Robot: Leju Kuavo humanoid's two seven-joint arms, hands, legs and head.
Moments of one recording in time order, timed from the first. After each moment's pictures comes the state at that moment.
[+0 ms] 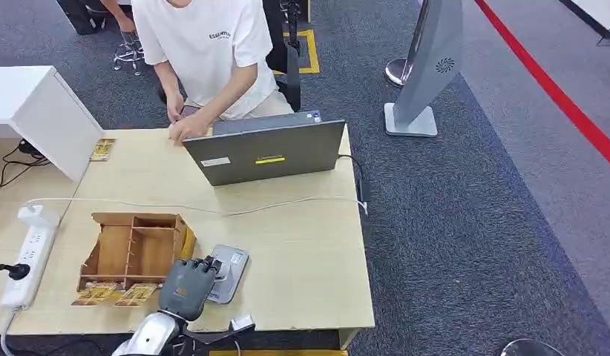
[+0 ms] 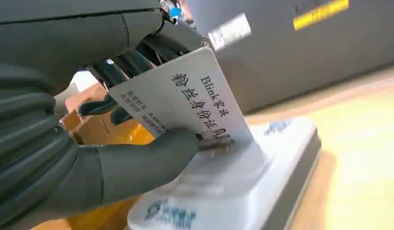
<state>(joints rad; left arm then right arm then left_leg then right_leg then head) -0.07 0.13 -0.49 -1.21 -1.53 0.25 0.04 -0.08 0.17 -0.40 -0.20 0.49 -0.18 -0.11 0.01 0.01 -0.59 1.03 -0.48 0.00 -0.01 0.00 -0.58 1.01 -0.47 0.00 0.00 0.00</state>
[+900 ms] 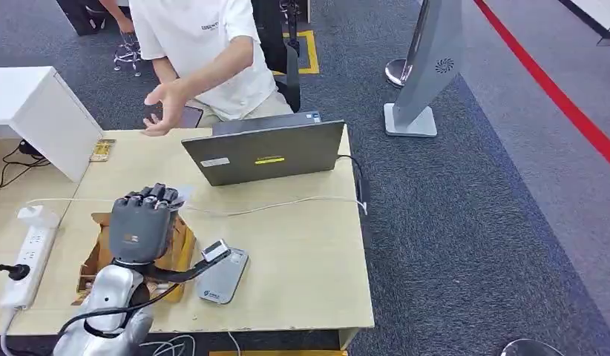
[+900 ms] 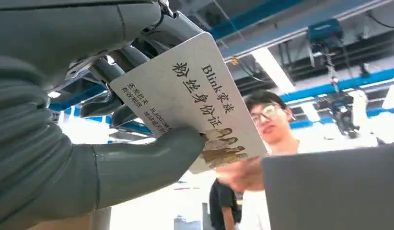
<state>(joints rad) -0.22 0.15 -0.40 -1.42 -1.55 0.51 0.06 -0.08 0.17 -0.43 -0.20 0.56 -0.19 -0.09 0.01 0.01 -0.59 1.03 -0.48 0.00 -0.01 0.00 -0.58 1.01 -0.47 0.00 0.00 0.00</state>
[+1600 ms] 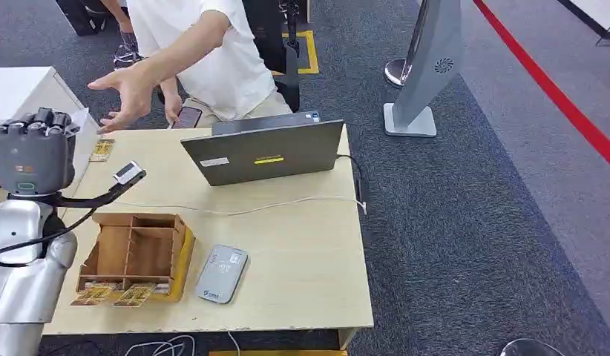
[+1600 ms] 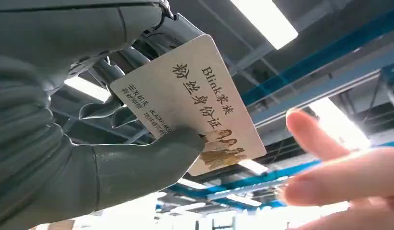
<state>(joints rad) -0.55 0.31 -0.14 -1.18 -1.50 0.61 -0.03 -0.09 0.18 -0.43 -0.20 0.63 -0.16 -0.06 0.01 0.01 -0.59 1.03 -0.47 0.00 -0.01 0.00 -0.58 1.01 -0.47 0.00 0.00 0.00</state>
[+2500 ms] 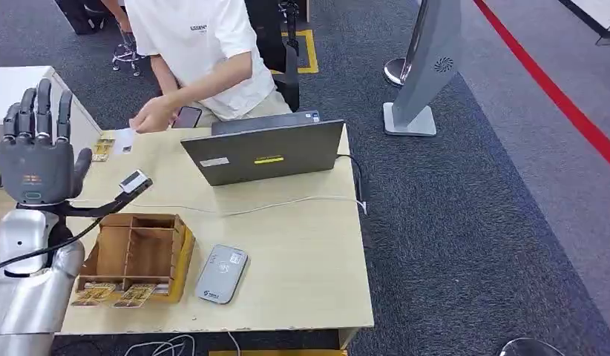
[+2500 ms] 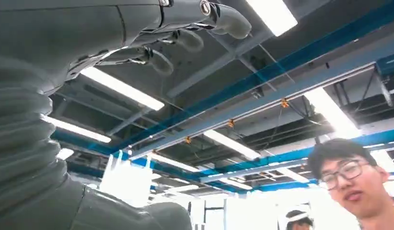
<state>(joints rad) -0.46 0.24 -0.12 -1.28 -1.48 0.56 -0.06 -0.08 0.18 -0.46 -0.20 0.63 -0.17 -0.08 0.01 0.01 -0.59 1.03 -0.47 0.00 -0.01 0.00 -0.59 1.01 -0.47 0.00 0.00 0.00</state>
